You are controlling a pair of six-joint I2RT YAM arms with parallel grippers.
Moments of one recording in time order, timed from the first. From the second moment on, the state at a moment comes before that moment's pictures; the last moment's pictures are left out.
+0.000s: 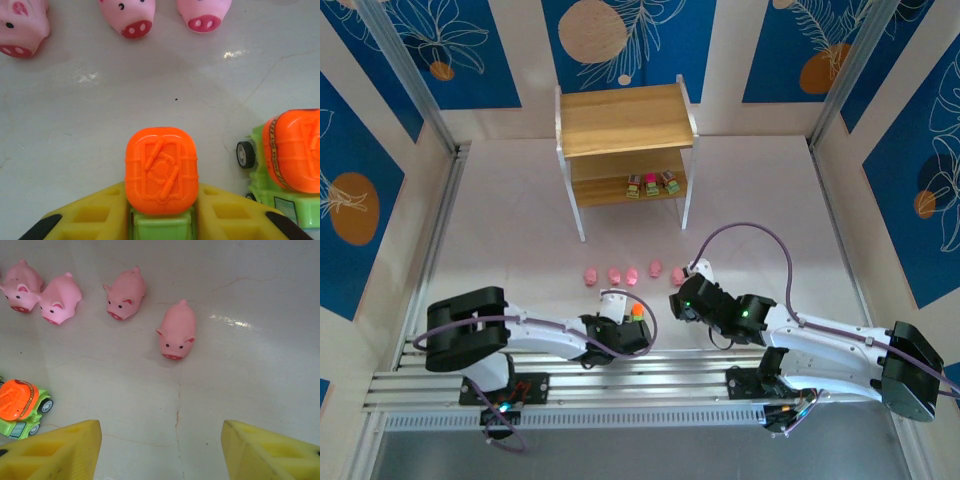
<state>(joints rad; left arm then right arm) -1.34 1.59 0.65 -0.30 -0.65 -1.08 1.03 0.97 0.51 -0.47 0.42 0.62</state>
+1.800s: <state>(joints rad) -1.12 1.29 0.76 -0.39 -0.55 -0.76 0.93 0.80 0.52 -0.54 0.41 0.53</state>
